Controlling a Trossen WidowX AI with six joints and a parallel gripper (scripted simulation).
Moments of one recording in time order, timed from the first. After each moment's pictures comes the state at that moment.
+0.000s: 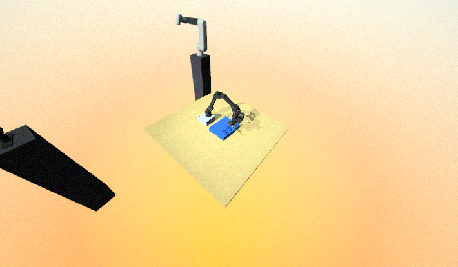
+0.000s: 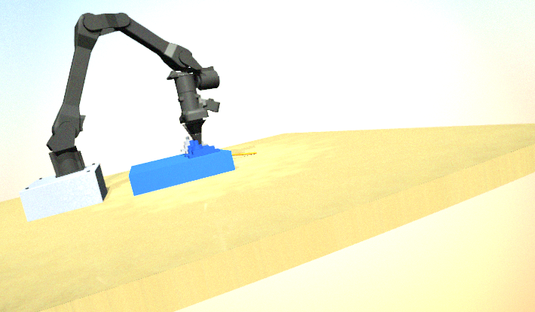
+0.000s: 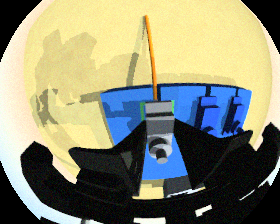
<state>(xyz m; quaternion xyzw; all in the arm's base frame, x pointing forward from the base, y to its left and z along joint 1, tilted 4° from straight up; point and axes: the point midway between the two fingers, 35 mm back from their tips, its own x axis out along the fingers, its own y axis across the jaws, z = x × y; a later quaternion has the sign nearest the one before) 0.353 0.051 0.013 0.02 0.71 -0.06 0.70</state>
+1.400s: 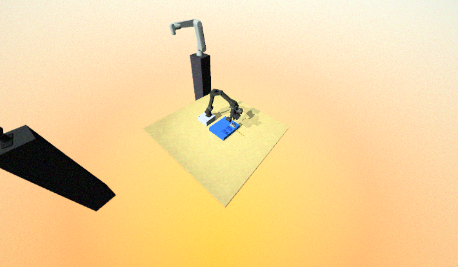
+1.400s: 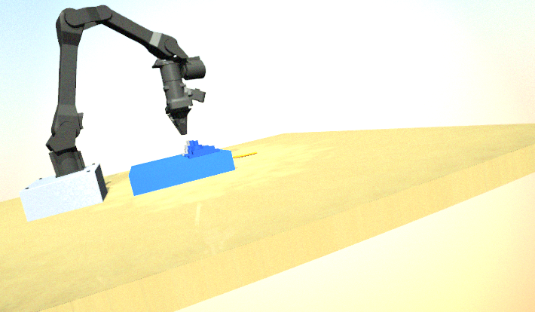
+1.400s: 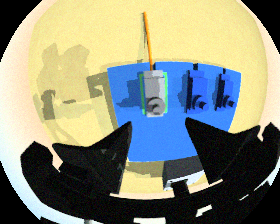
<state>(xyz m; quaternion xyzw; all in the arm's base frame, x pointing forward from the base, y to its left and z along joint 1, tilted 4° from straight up) 0.319 0.059 0.052 0.02 0.72 -0.06 0.69</state>
